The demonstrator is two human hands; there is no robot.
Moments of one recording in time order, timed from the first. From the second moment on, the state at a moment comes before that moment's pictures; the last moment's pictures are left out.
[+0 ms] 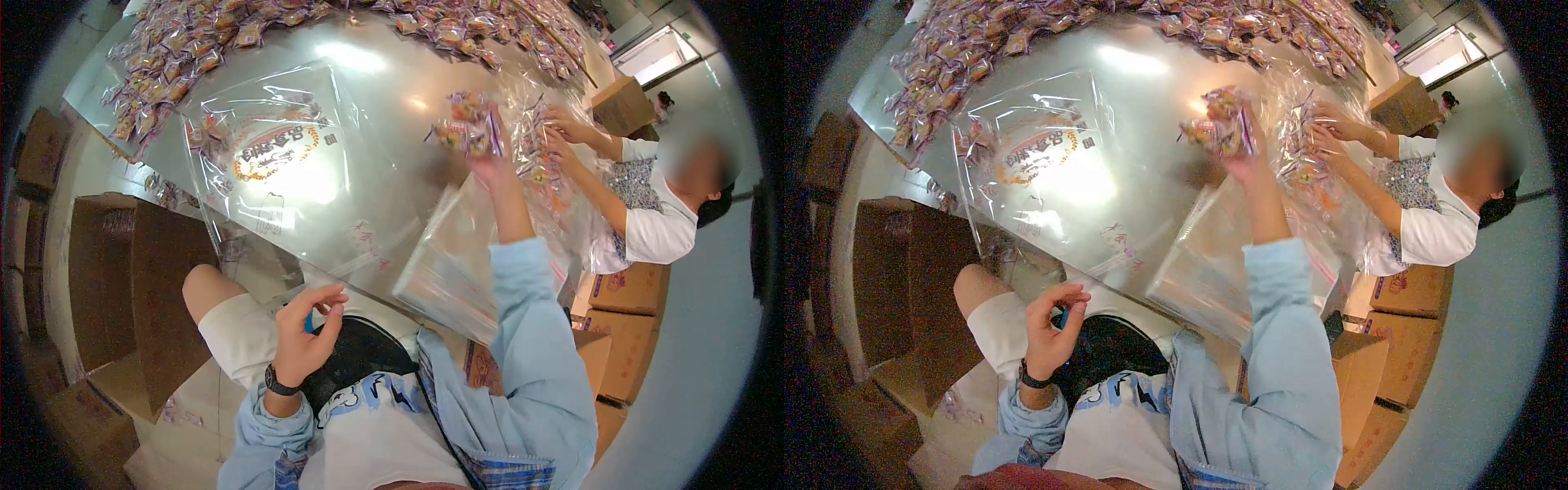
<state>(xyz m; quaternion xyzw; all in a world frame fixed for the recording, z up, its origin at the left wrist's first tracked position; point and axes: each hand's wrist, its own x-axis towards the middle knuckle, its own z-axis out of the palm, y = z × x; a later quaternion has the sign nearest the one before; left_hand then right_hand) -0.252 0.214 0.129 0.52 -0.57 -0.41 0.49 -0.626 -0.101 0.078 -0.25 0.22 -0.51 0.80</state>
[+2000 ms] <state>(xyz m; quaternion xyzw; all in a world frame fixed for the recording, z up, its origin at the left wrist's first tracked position) -0.119 0.273 0.045 0.80 -0.47 -0.02 0.36 -0.523 -0.297 0.198 -0.71 0.40 -0.36 0.46</state>
